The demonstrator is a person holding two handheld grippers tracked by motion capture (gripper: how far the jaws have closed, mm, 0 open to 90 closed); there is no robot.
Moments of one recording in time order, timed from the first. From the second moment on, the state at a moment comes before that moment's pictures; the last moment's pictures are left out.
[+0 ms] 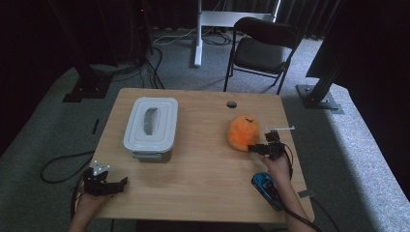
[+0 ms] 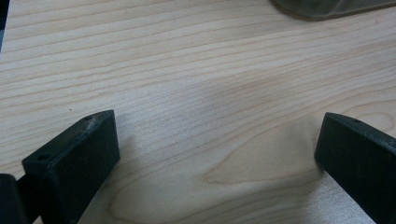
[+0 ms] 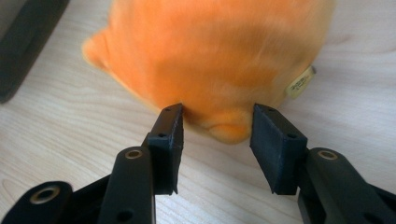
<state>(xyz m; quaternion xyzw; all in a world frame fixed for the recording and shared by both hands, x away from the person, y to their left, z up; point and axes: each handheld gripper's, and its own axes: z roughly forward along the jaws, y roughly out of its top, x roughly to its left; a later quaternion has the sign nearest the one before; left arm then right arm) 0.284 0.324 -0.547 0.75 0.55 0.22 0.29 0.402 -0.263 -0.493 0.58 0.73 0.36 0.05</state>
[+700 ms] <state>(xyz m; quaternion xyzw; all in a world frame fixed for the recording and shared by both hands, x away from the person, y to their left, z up) 0.284 0.324 -0.547 0.75 0.55 0.22 0.29 0.390 -0.296 -0.473 0.57 0.73 0.37 0.07</state>
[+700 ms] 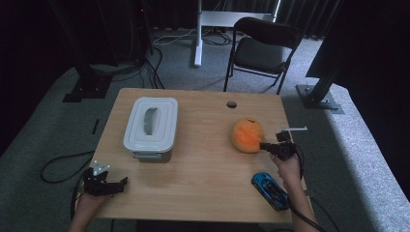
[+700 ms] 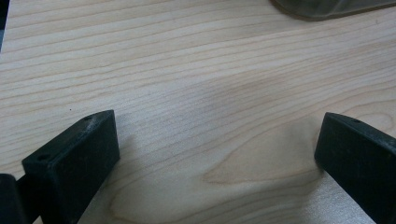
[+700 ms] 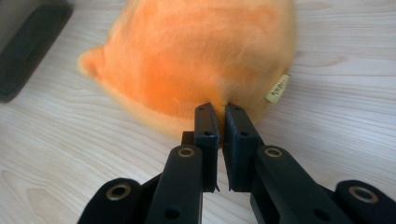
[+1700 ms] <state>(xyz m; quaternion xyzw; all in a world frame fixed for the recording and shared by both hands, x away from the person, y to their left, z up) 0.284 0.324 -0.547 0.75 0.55 0.22 0.29 0.399 -0.277 -0.459 0.57 0.73 0.37 0.09</state>
